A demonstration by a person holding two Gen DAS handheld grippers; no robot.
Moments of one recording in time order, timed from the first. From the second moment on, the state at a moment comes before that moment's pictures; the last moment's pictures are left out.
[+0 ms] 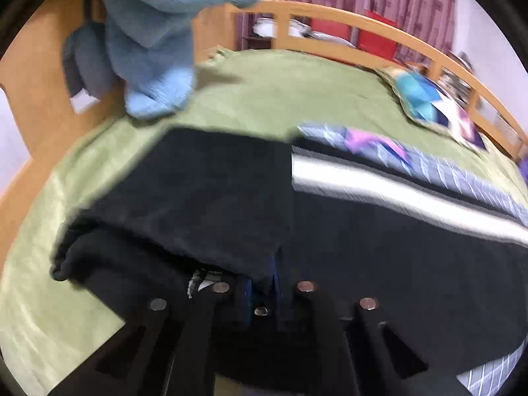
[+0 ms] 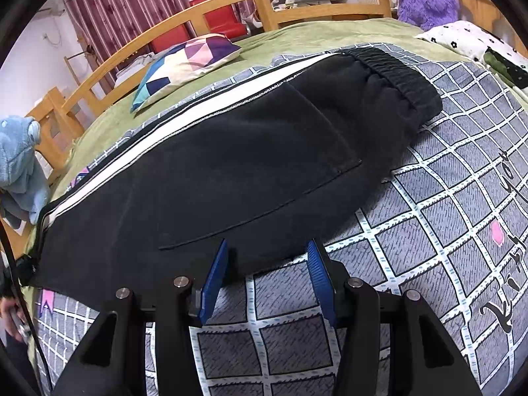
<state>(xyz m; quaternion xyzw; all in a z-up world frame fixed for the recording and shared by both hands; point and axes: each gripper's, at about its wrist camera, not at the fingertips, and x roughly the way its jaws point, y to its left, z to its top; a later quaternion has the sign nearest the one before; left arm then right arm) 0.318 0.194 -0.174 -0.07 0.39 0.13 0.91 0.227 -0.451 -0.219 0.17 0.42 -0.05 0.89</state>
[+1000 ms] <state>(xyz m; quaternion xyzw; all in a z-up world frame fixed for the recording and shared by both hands) 0.226 0.193 -0.235 -0.37 0.40 -0.04 0.84 0.218 -0.467 -0.213 0.24 0.41 -0.02 0.88</state>
